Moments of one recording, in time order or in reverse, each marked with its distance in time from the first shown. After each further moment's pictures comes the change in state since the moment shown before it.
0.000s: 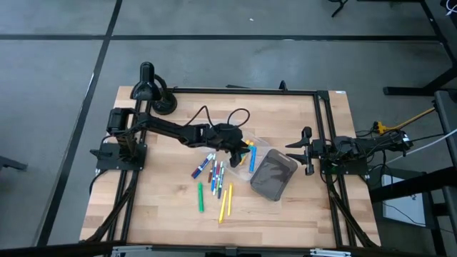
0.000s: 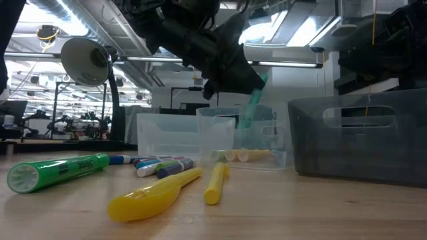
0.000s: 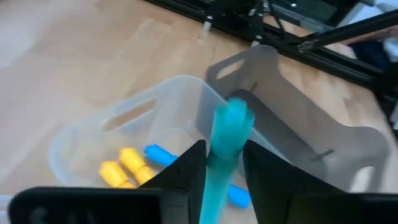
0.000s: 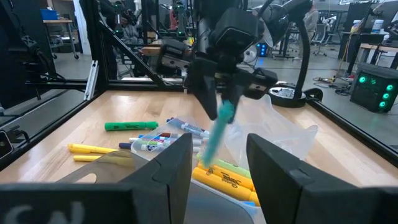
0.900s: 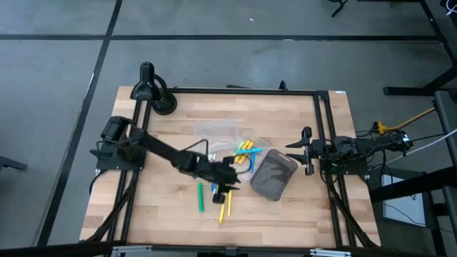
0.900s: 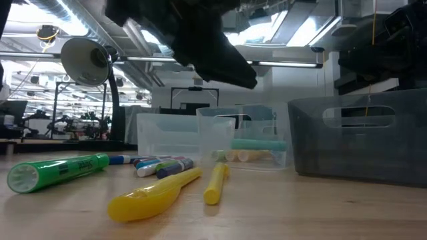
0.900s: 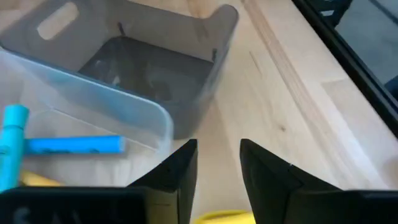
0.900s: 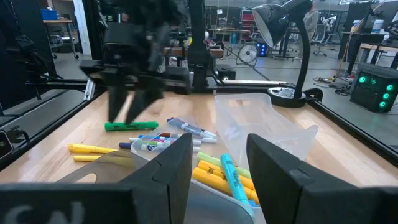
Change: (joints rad) left arm -0.318 -0.005 0.000 -0.138 -0.065 0.274; right arm 0.000 0.000 0.000 0.000 0.000 0.000
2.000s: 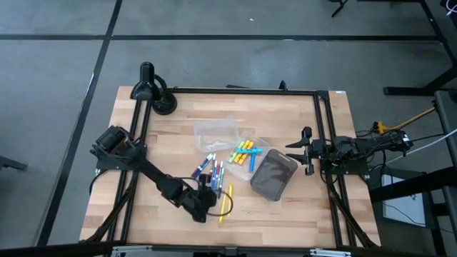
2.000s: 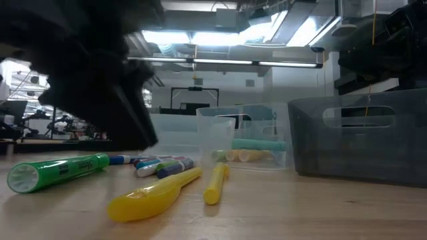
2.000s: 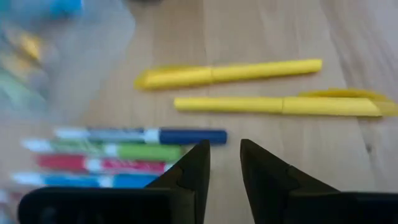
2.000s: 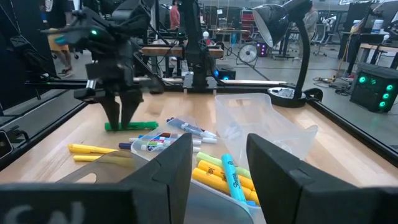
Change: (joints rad) left arm -0.321 0.032 -0.071 -0.261 -0.412 -0.263; right arm 0.000 0.000 0.000 0.000 0.000 0.000
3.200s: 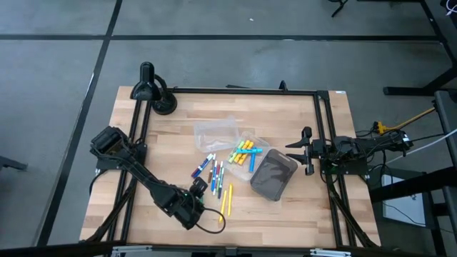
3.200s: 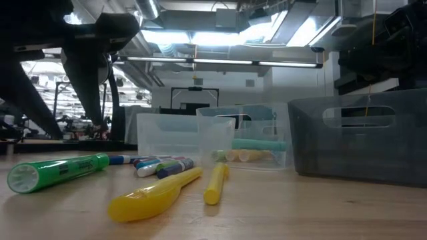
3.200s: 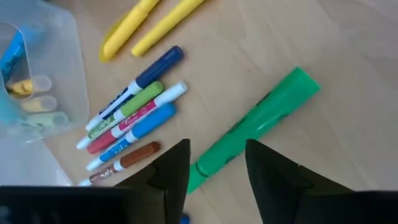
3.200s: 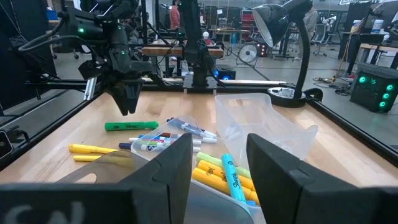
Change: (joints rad) left arm -0.094 -0.031 0.122 -0.484 0.006 0.393; right arm 0.000 0.000 0.000 0.000 0.000 0.000
